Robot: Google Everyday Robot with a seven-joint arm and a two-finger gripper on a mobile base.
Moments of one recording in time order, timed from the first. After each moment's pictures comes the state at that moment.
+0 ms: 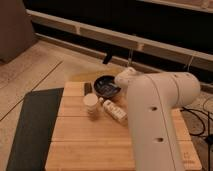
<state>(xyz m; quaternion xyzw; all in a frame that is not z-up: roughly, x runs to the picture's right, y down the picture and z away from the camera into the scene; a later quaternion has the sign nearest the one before) 0.203 0.093 0.956 -0.14 0.36 0.58 0.72</state>
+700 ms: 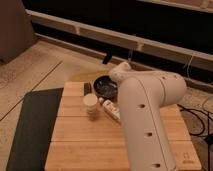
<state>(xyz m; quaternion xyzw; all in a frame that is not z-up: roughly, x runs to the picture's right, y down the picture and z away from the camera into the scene) 0.136 0.086 0.974 -0.19 0.30 0.58 0.74</state>
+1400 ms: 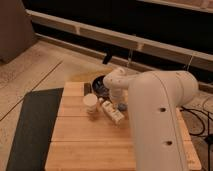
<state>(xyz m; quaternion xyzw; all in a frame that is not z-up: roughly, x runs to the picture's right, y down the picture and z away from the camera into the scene) 0.100 0.129 0.917 -0.23 0.27 0.58 0.73</state>
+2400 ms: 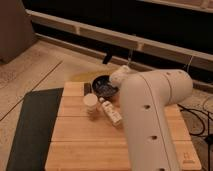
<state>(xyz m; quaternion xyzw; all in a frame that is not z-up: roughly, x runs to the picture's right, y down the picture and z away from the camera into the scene) 0.154 0.077 0.948 -0.14 0.34 0.57 0.74</state>
